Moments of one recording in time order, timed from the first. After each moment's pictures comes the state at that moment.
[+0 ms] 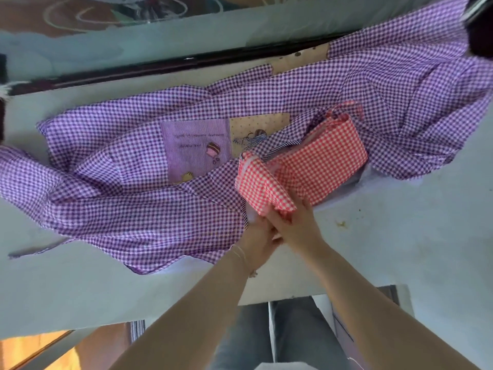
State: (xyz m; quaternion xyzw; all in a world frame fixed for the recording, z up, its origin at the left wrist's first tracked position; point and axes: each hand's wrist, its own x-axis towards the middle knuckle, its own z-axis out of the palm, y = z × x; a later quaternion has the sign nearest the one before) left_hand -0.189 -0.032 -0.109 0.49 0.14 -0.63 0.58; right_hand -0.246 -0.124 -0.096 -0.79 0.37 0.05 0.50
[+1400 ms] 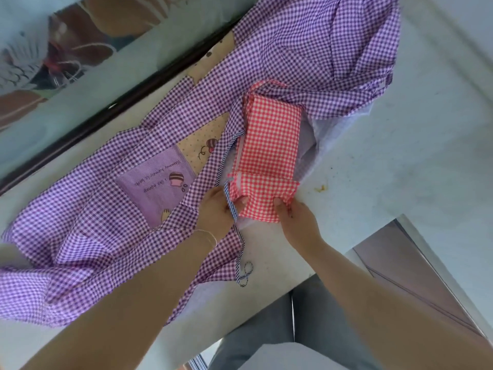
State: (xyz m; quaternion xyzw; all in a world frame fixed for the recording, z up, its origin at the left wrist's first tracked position) left_hand -0.100 -0.040 -0.140 0.81 -0.42 -0.35 0.20; right_hand -0.285 -0.099 -0.134 -0.68 0.53 -0.10 0.49
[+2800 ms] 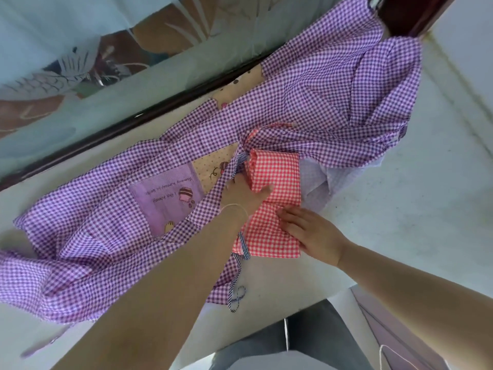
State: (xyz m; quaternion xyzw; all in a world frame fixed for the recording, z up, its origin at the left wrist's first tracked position) left_hand -0.107 -0.145 -0.101 0.86 -0.26 -0.42 0.09; right_hand -0.317 -0.193 -0.143 -0.97 0.06 0.04 0.24
